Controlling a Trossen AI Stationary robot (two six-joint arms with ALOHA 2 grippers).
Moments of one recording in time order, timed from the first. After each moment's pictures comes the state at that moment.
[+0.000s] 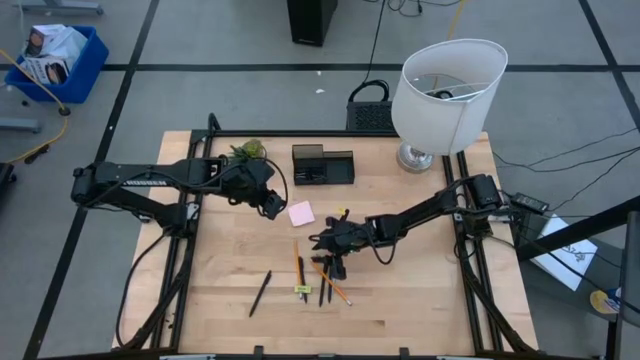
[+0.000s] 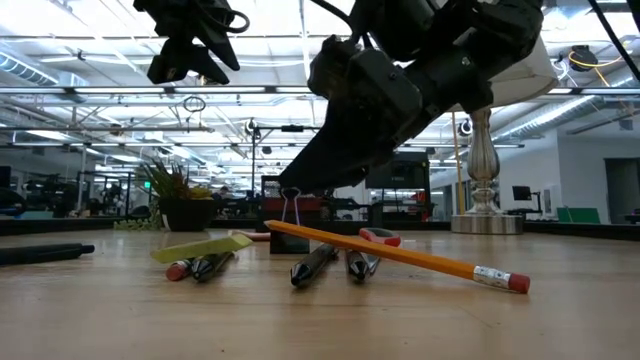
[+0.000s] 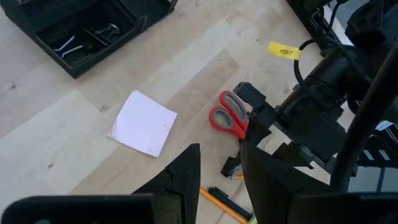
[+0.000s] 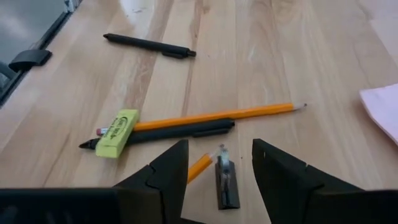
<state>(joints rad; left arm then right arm) 0.08 1.18 1.04 -0.65 0.01 -0.79 0.16 1.91 0.96 0.37 -0.05 0.20</state>
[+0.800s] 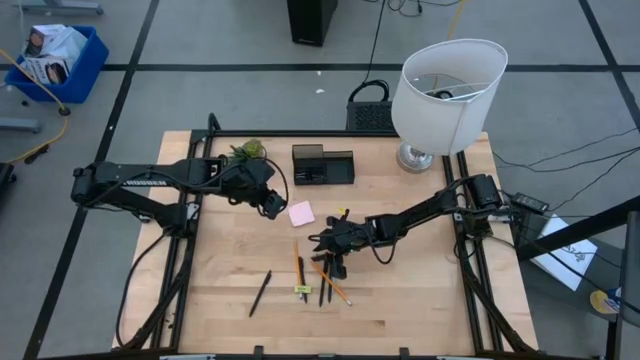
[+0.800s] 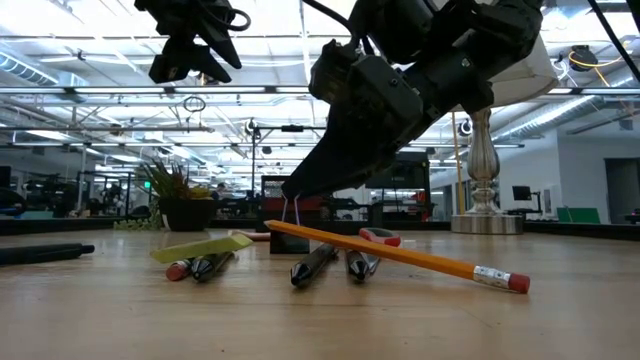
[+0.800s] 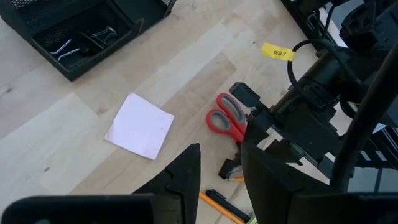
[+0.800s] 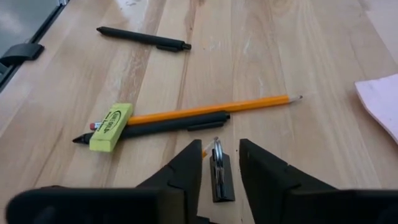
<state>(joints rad) 0.08 1.18 1.04 -0.64 0.01 -0.79 0.16 1.91 0.96 0.35 -0.05 0.20</state>
